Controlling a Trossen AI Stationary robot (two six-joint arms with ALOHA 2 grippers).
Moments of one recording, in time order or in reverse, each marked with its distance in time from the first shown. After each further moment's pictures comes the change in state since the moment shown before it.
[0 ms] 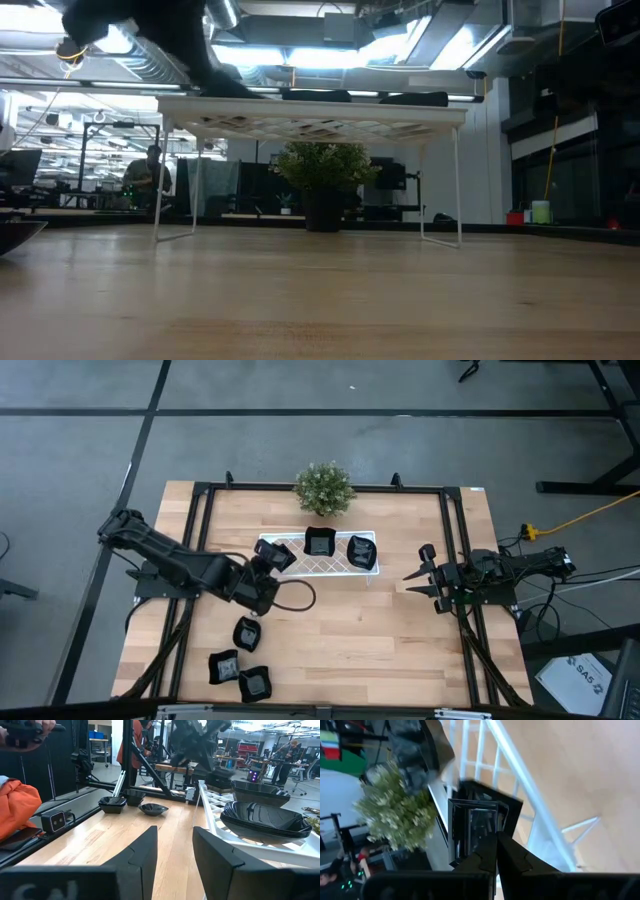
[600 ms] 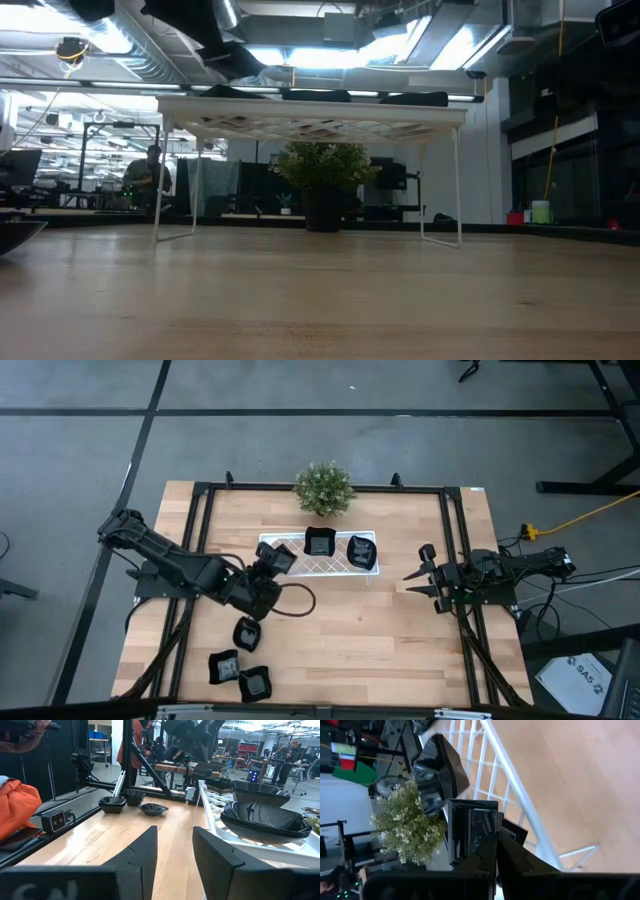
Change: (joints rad) left arm -0.037 0.000 0.039 0.070 -0.022 -0.003; right arm 0.000 0.000 0.000 0.000 0.000 0.000
